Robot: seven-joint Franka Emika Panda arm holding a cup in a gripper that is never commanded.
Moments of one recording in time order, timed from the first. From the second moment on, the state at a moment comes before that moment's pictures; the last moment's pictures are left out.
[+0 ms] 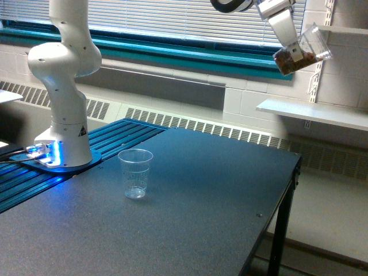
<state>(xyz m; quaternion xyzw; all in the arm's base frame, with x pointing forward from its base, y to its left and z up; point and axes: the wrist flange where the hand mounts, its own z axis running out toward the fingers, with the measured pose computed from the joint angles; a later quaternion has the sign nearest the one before) 0.623 0.072 0.516 -0.91 0.30 -0.25 0.15</state>
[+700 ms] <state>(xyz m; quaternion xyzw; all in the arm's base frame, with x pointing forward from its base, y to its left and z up) 0.517 -0.134 0.512 -0.83 0.47 -0.27 0.12</state>
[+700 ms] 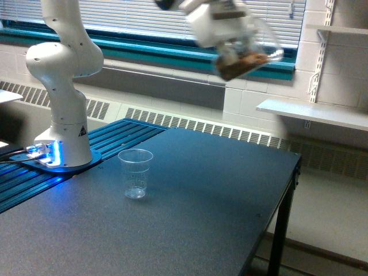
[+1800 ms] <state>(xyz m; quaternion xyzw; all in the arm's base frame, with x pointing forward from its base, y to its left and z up) 0.375 -0.117 0.595 -0.82 0.46 -0.31 0.12</state>
